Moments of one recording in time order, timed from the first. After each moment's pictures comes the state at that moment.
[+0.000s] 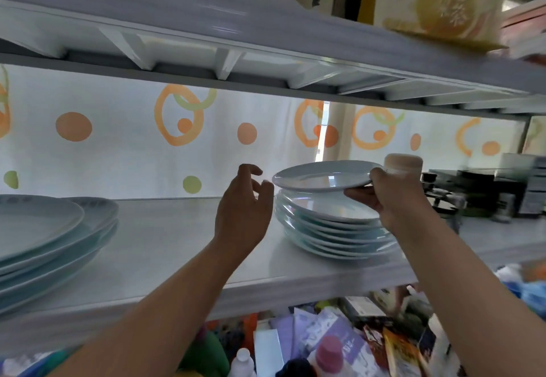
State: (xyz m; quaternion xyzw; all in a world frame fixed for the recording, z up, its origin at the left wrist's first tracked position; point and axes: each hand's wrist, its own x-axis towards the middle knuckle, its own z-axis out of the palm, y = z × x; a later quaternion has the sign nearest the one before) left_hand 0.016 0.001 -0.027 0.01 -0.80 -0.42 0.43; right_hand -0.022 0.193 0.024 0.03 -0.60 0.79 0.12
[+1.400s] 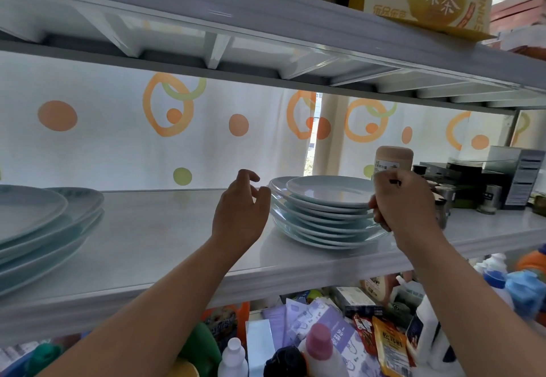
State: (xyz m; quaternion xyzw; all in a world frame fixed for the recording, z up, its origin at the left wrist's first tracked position) left_hand 0.004 0.006 -0.045 0.03 -0.83 -0.39 0.39; right_hand -0.016 0.219 -0.008 0.05 -0.76 0.60 0.27
